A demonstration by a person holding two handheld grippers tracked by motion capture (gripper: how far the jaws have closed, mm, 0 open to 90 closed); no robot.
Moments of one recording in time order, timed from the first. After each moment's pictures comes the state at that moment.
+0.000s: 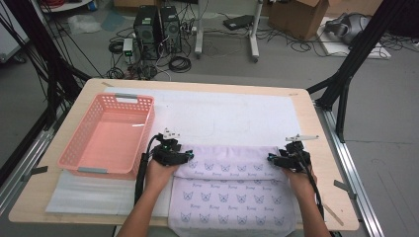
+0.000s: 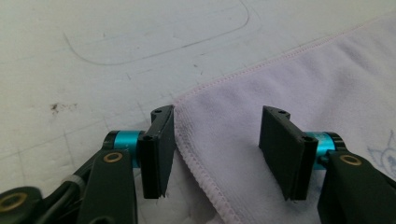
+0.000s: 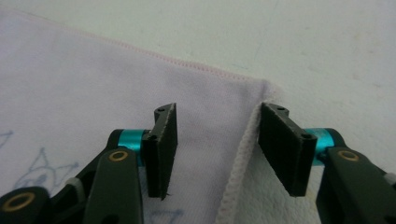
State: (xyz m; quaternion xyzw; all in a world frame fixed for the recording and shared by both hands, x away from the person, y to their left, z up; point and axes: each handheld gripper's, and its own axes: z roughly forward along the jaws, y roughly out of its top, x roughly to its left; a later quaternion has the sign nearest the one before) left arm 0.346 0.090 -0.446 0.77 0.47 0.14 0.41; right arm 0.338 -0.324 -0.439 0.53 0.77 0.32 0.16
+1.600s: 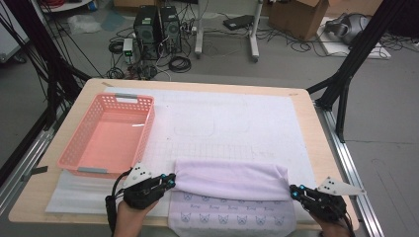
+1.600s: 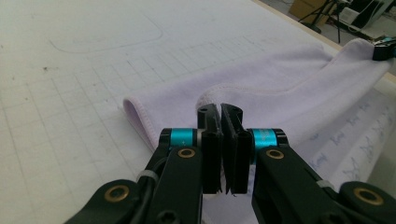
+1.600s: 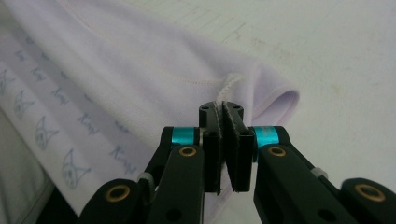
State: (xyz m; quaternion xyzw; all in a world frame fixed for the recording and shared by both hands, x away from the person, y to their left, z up) left arm 0.213 0.135 -0.418 0.74 0.40 0.13 0.53; right arm 0.193 -0.364 -0.419 0.40 0.79 0.44 0.17
